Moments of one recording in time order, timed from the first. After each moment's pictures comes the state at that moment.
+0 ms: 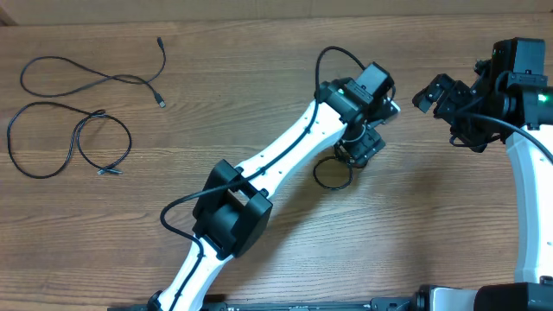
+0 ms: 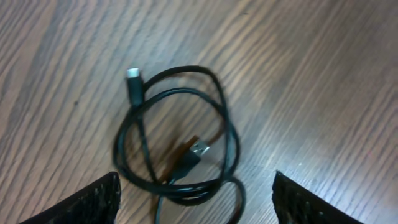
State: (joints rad) left arm -0.79 2.30 2.12 -1.03 0.14 0.13; right arm -0.14 1.50 1.53 -1.17 -0.23 0.48
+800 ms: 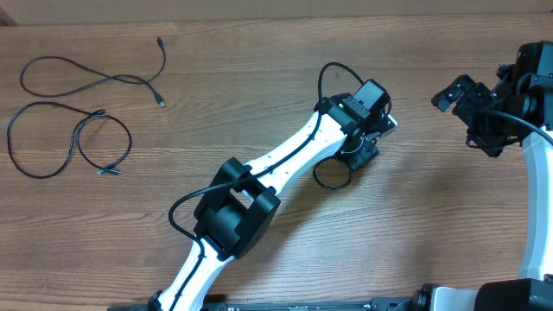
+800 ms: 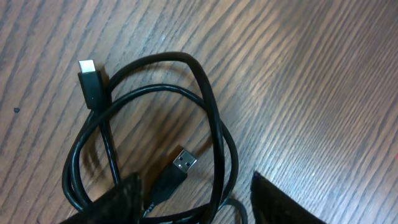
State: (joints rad) left arm -0.80 2.30 1.96 -0.88 0.16 0.14; right arm -0.24 1.50 1.53 -1.18 -0.24 0.48
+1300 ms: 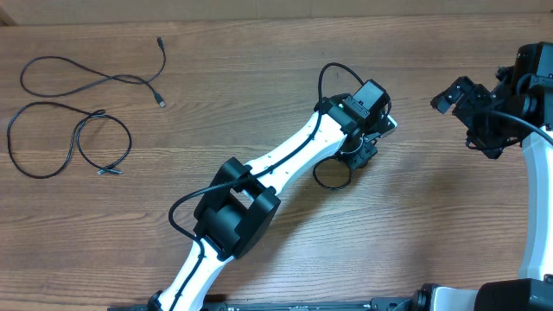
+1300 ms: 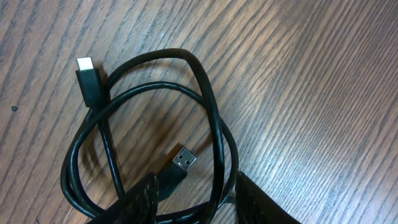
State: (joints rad) left arm -0.80 2.30 1.96 -0.89 0.16 0.15; right arm -0.24 1.50 1.53 -1.19 -0.24 0.48
